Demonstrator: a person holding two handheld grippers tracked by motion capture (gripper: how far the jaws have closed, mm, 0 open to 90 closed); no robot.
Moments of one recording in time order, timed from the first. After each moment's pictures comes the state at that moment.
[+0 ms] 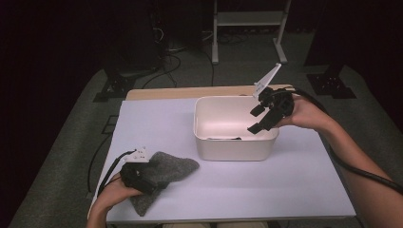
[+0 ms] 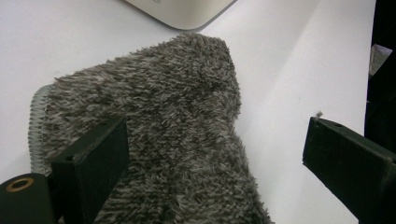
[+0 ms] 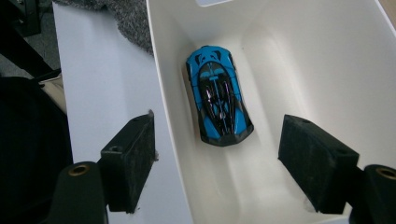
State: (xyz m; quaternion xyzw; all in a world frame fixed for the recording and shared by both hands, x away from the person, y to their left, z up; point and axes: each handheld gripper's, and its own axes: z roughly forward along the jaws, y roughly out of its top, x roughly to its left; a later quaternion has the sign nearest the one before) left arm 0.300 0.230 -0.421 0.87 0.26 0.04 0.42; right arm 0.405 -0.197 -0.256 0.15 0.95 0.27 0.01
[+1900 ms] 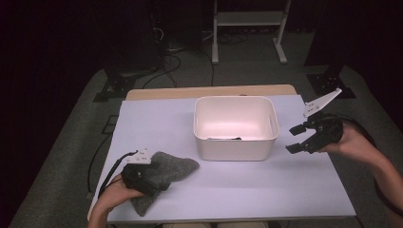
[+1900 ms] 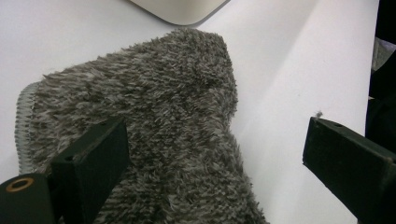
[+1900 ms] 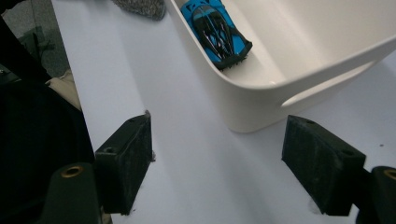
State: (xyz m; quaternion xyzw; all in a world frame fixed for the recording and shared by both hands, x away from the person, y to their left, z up) left arm 0.298 0.227 -0.421 0.87 0.26 0.04 0.41; right arm 0.349 -0.306 -0.295 0.24 0.92 0.32 0.02
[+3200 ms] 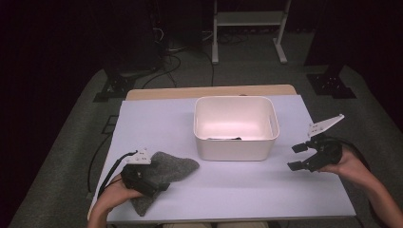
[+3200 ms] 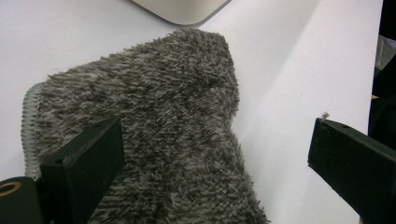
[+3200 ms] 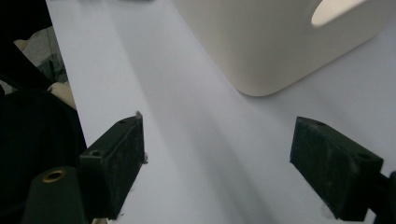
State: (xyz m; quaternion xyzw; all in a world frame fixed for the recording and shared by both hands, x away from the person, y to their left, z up) left arm 0.296 0.227 -0.420 0.87 0.26 0.04 0.41; right arm 0.333 -0.331 -0.366 0.28 0.89 0.36 -0.02
